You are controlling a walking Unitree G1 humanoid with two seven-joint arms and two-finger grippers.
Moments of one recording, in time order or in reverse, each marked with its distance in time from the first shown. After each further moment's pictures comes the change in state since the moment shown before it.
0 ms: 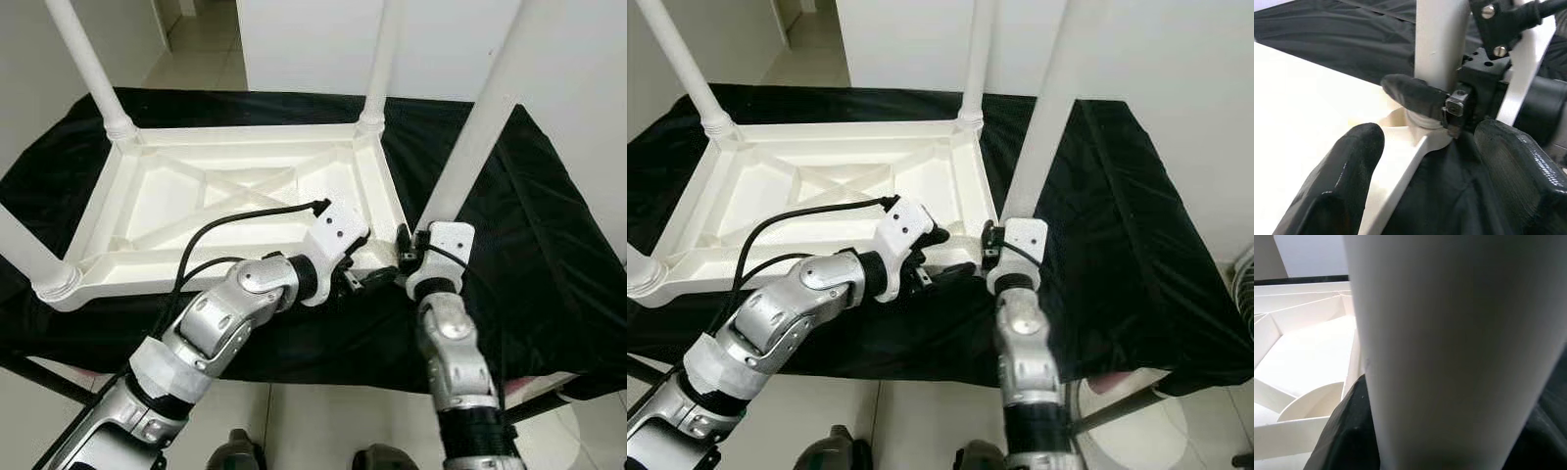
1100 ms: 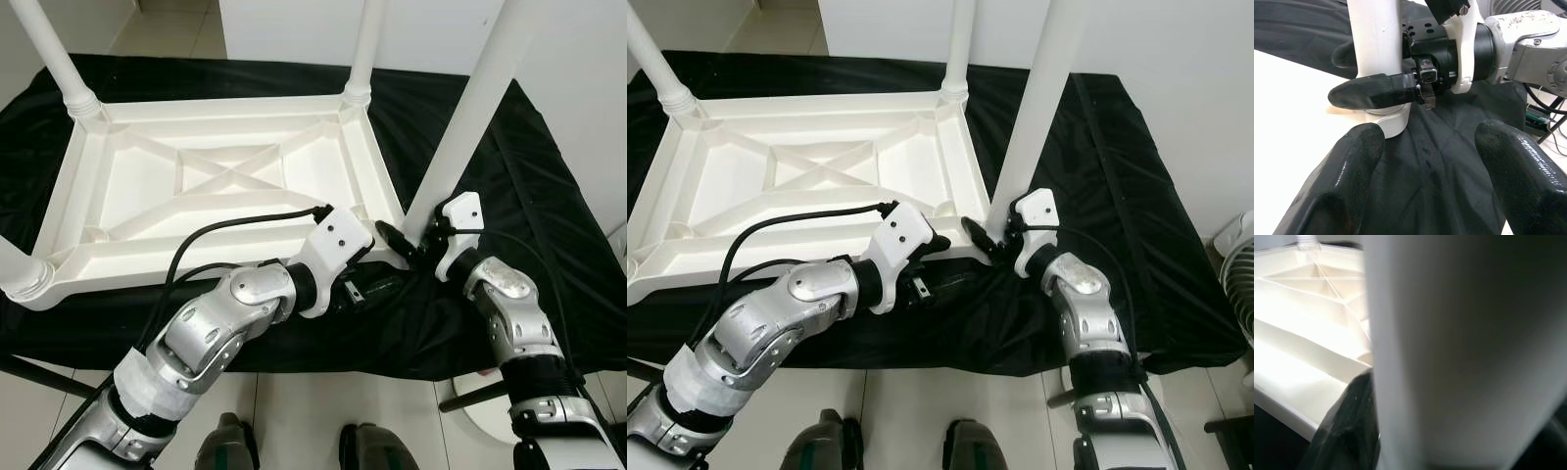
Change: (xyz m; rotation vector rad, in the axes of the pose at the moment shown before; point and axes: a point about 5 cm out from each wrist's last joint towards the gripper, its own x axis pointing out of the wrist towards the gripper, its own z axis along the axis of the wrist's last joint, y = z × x) left arm -0.012 -0.021 0.011 0.006 0.000 -0.068; right arm 0.038 -0.028 0.022 -0.130 -0.070 0.780
